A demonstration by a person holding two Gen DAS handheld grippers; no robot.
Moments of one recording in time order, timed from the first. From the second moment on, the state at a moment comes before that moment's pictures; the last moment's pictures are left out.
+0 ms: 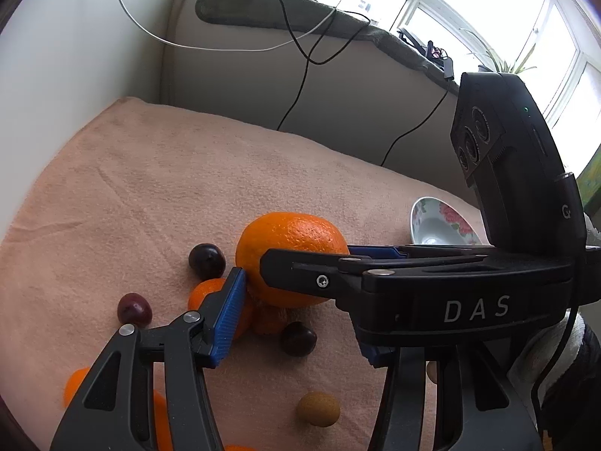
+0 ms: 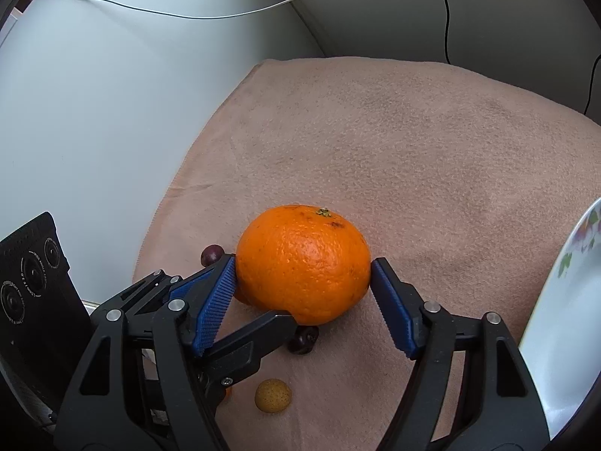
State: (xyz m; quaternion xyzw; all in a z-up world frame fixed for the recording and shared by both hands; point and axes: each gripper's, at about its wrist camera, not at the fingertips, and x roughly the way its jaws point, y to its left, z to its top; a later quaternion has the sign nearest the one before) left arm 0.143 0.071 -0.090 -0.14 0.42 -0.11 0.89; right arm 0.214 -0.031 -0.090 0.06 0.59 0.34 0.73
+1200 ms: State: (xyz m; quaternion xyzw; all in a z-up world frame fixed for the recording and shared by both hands) left arm 0.128 -0.074 -0.059 -0.08 0.40 -0.24 0.88; right arm 0.170 -0.199 -0.038 0.09 0.53 0.24 0.81
